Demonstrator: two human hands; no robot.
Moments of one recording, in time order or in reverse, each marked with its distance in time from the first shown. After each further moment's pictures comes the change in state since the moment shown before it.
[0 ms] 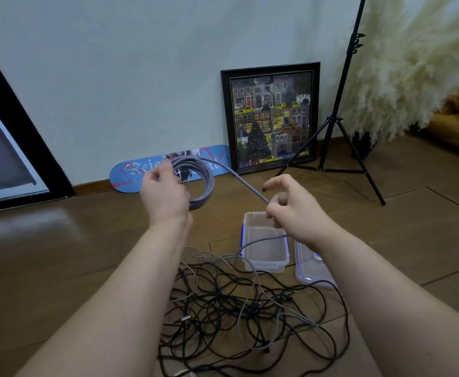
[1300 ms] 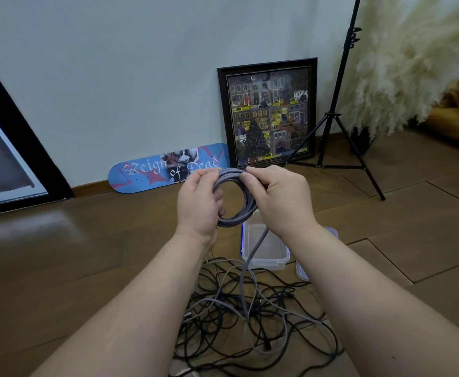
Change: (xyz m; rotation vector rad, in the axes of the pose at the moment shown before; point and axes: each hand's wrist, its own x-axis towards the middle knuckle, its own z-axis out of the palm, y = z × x) left_hand -0.044 -0.010 0.008 0.020 -0.445 -0.128; right_hand 0.014 -0.013 0.030 -0.329 0.490 -0.501
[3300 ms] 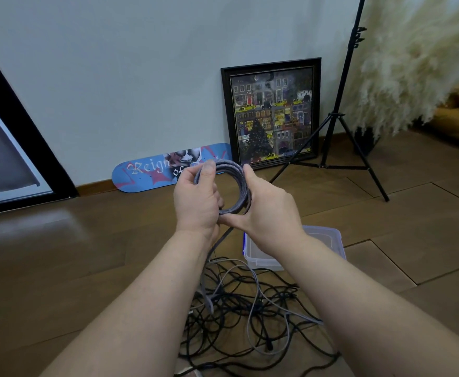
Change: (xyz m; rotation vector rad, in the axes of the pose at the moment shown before) left_hand 0.008 0.001 -0.001 -0.093 0.120 0.045; right_hand -0.012 -0.025 -0.004 -0.184 -0.388 0.077
